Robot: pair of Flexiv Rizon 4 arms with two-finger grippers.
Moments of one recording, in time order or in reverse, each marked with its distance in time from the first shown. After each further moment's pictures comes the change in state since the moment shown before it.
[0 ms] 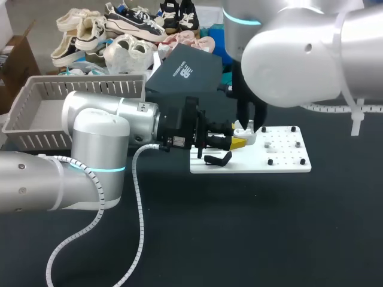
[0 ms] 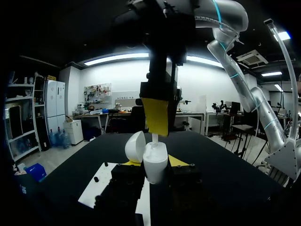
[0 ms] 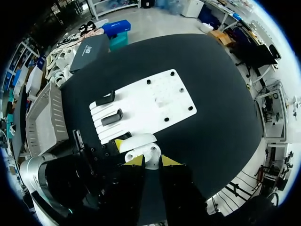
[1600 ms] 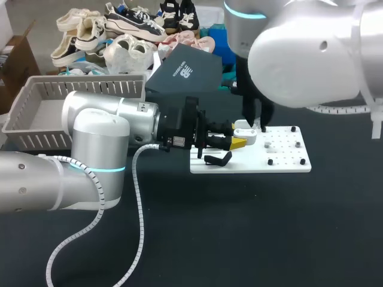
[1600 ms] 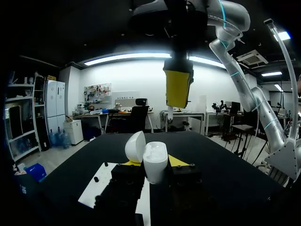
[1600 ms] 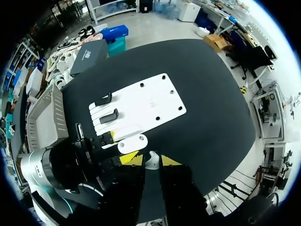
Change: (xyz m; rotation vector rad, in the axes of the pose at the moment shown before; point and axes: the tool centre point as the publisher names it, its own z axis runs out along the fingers) left arm 0.000 0.000 0.000 0.000 0.000 0.000; right arm 0.011 -0.017 -0.026 0.021 -0.041 0.005
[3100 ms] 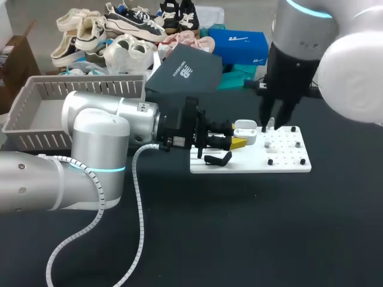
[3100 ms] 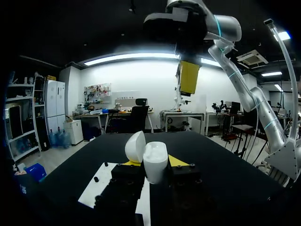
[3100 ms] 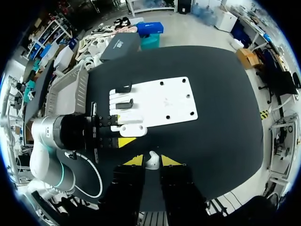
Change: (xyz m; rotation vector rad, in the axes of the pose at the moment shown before) left arm 0.000 0.000 0.000 0.000 0.000 0.000; right arm 0.012 -0.030 -0.016 -0.207 0.014 -0.262
